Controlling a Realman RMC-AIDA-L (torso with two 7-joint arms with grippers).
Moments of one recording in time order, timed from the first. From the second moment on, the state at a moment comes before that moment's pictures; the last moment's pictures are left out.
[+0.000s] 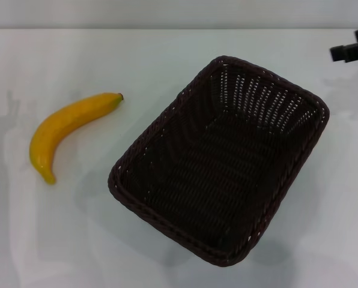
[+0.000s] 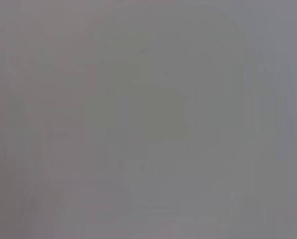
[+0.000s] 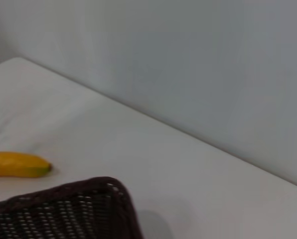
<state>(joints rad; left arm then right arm) -0.10 -2.08 1.89 0.80 -0.87 0.87 0.23 0.61 1.91 -0.91 -1.27 0.92 1.49 -0.91</state>
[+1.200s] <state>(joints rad) -0.09 -2.08 1.92 0.77 -0.84 0.88 0.18 0.84 1.99 -0.99 -1.03 0.73 1.42 -0.92</state>
